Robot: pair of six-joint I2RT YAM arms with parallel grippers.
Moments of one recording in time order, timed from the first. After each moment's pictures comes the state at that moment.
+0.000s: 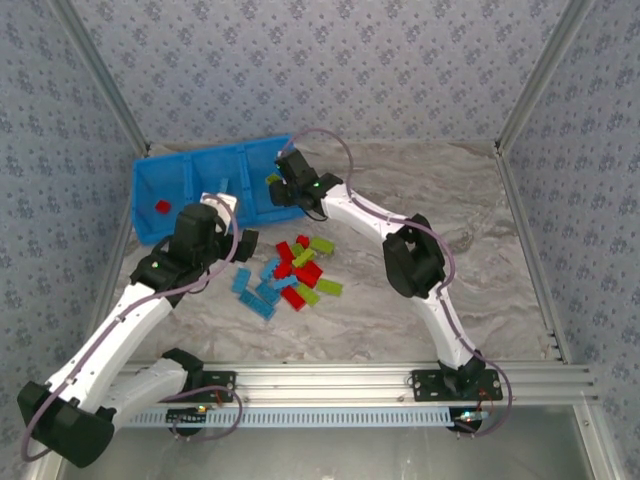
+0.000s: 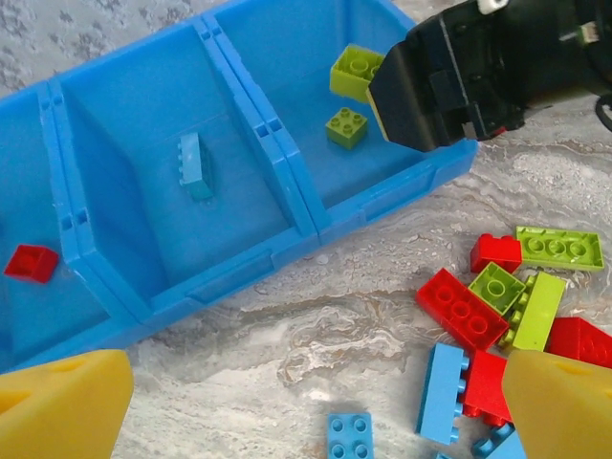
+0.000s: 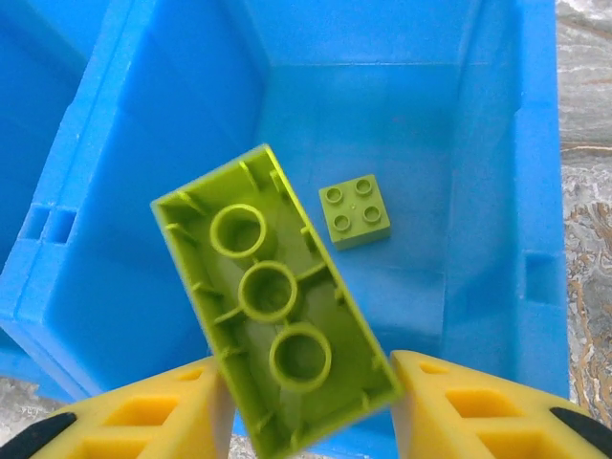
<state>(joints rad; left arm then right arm) -0.47 0.96 0.91 -0.57 -0.23 -0.05 0.74 2.30 2.04 -0.49 0.12 0.37</state>
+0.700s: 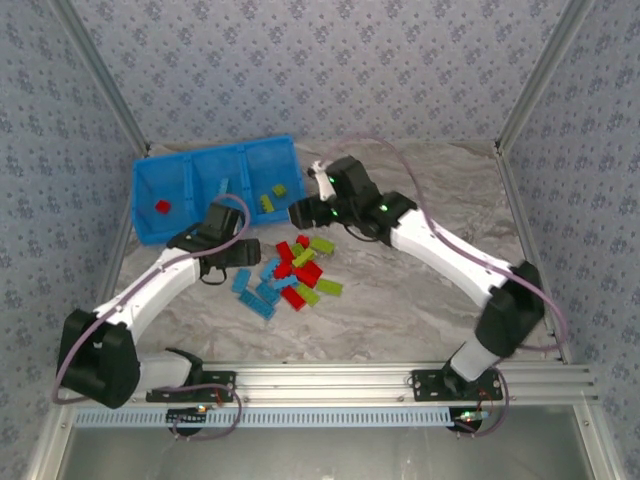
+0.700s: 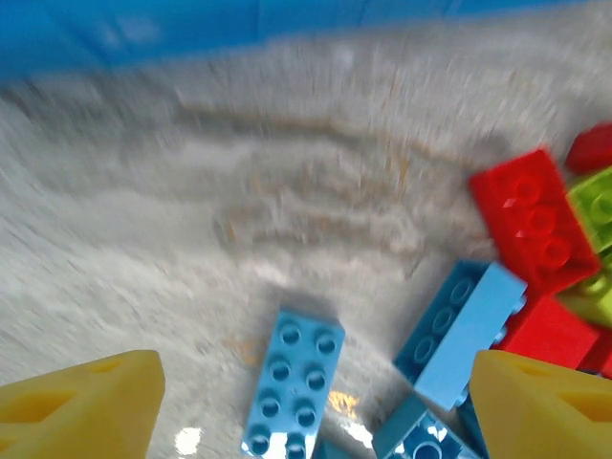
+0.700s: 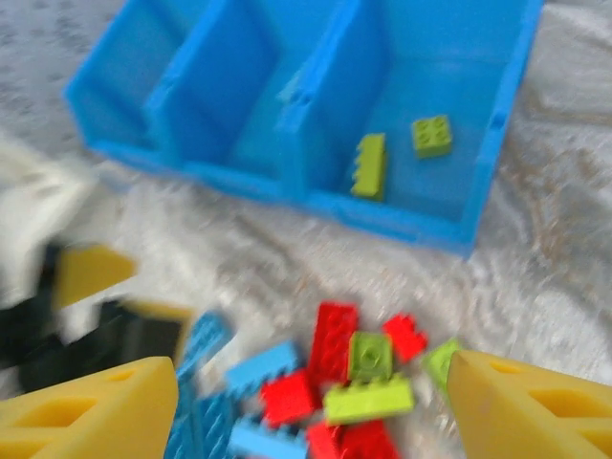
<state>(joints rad) -0.40 1.29 0.85 -0.64 -0.11 -0.41 0.76 1.54 1.39 -0.47 -0.14 0.29</state>
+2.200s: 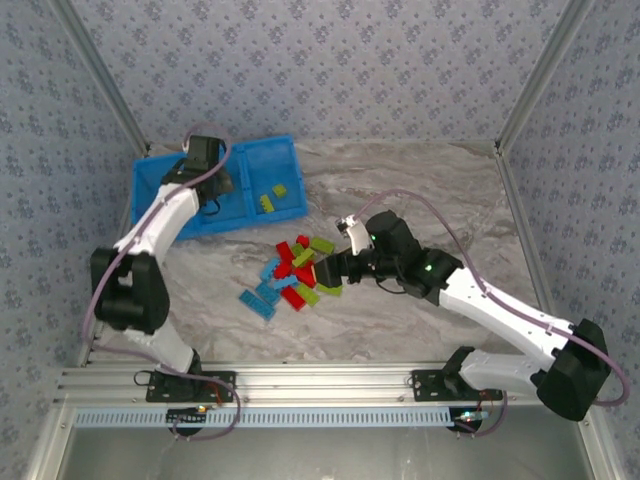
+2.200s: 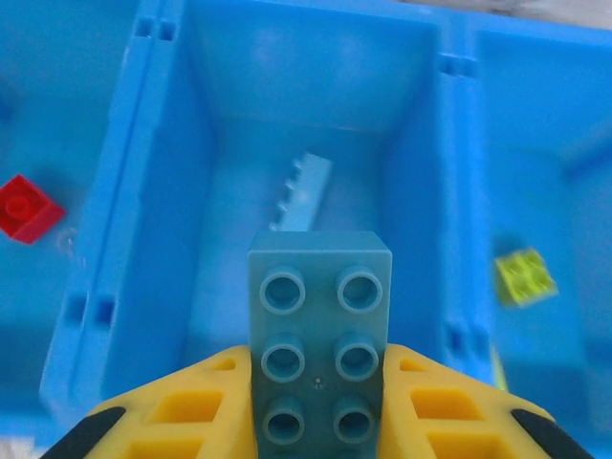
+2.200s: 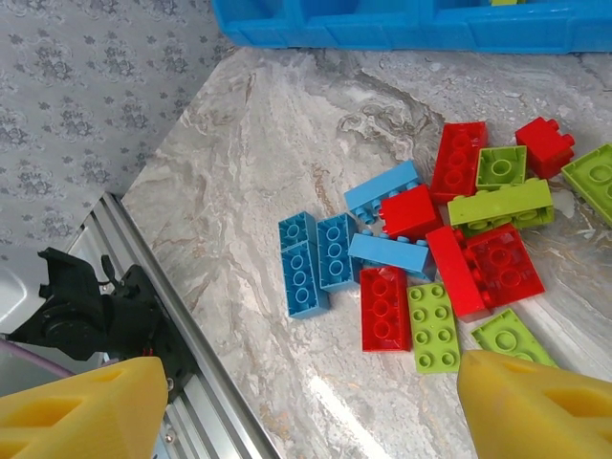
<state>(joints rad) -0.17 1.72 1.44 -0.56 -0.23 -0.41 0.80 1.14 0.91 -0.35 -0.34 0.43</state>
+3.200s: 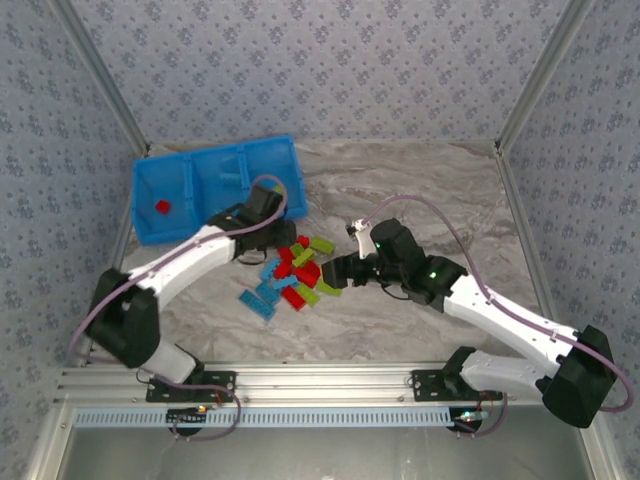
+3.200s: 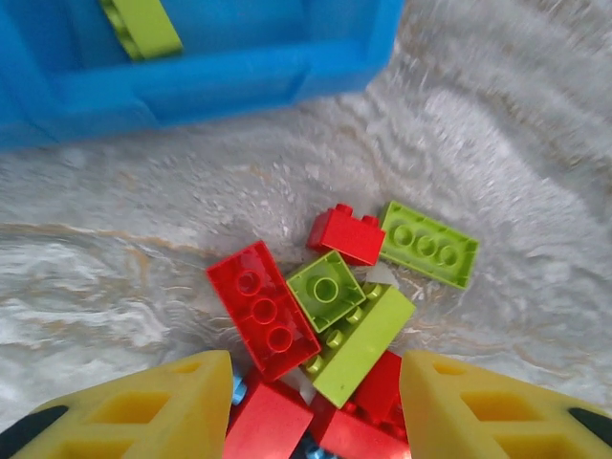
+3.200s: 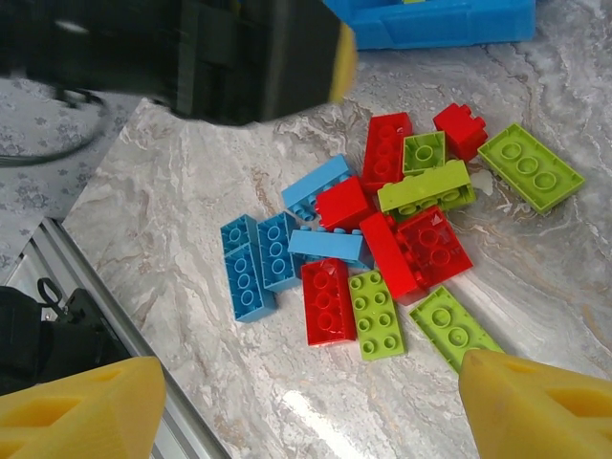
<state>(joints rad) -0.61 1.55 1.11 -0.53 -0.06 -0.58 0.80 1.10 0.85 -0.35 -0.22 0.46</state>
